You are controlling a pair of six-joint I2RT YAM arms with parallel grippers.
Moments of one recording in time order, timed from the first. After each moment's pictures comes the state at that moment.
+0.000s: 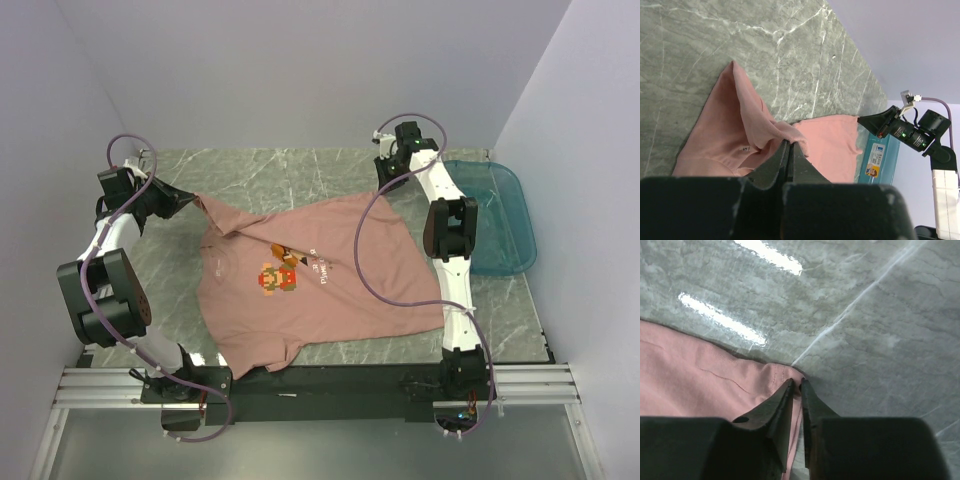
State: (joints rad) left arm 0.34 1.61 1.08 -0.06 0.63 -0.73; right arm 0.12 2.63 2.46 -0.93 -0.31 -0.25
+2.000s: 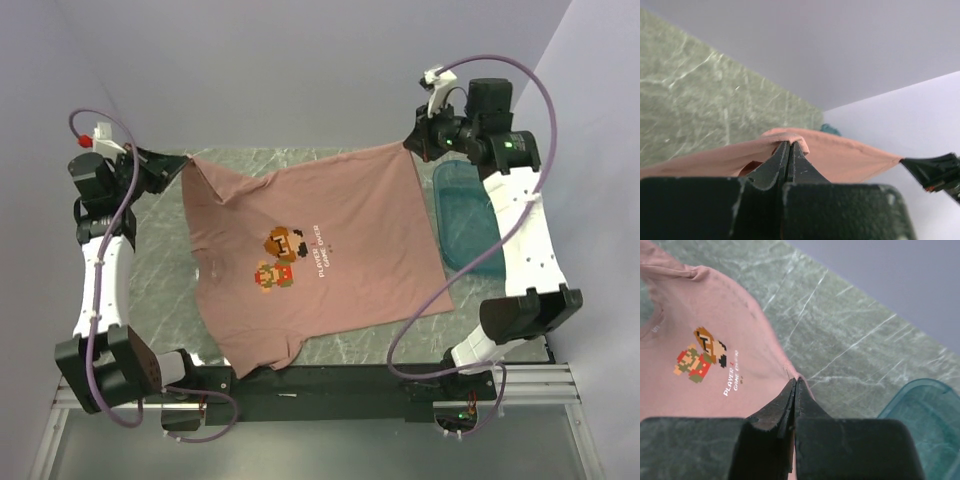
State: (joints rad) left arm 0.30 1.25 1.10 0.02 0.68 -0.92; right arm 0.13 1.60 1.97 -0.89 -0.49 -0.25
